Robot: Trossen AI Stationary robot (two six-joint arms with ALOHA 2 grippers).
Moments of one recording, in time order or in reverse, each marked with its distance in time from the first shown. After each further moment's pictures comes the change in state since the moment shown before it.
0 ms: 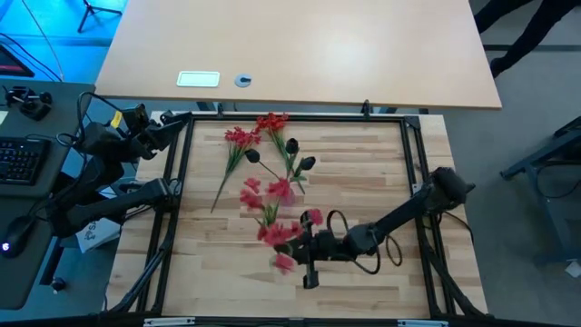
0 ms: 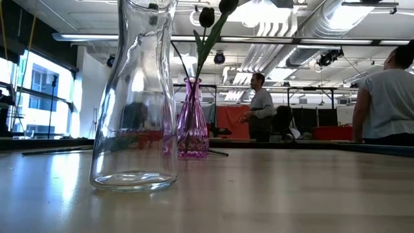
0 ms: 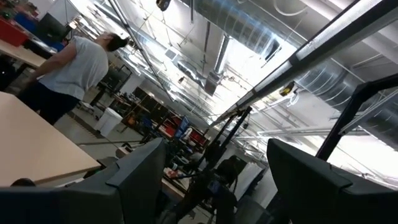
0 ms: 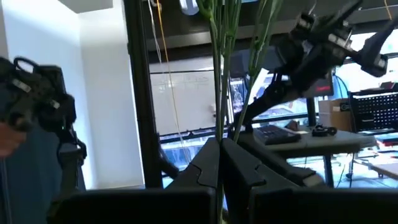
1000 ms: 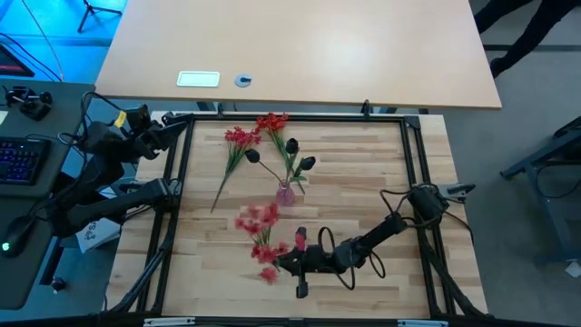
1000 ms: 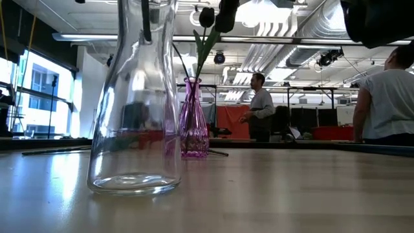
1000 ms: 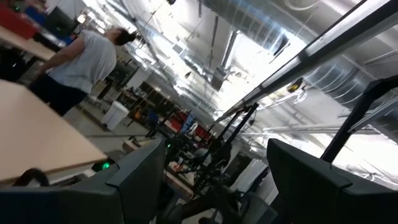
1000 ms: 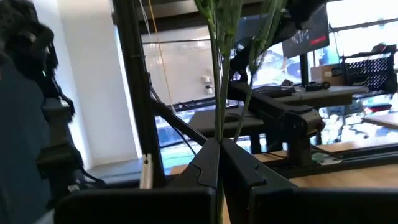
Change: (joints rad) left arm 0.000 0.000 0.000 -0.043 -0.007 0.002; right arm 0.030 0.261 -0.001 0.153 0.076 0.076
